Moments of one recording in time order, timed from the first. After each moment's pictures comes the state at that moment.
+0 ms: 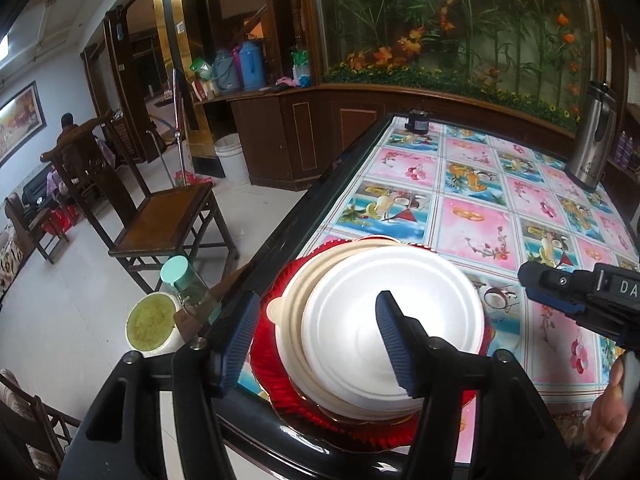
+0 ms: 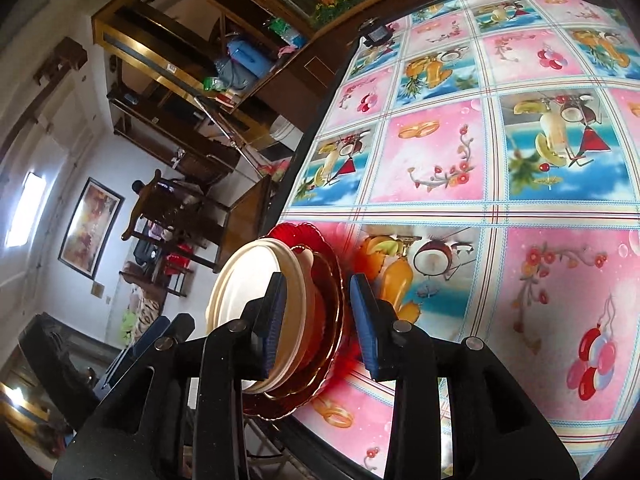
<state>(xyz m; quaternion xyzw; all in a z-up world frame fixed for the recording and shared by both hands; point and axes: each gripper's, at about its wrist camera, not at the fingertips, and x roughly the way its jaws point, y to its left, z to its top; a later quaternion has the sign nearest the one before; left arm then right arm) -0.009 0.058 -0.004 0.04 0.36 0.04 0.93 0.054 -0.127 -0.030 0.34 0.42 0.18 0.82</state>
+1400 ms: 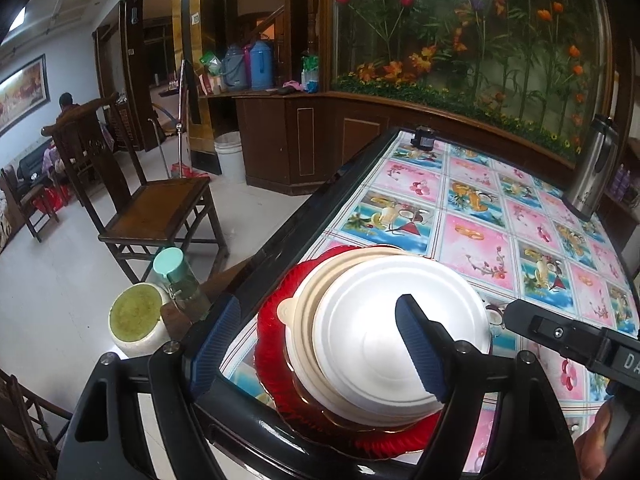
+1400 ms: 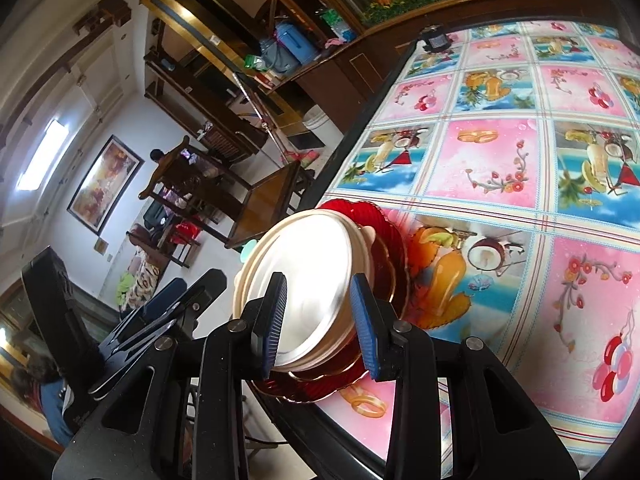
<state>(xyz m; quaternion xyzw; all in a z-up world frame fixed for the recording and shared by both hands) -0.008 0.079 -0.011 -0.02 0.35 0.03 0.94 0.041 -0.082 -0.015 0.27 0.40 0.24 0.84</state>
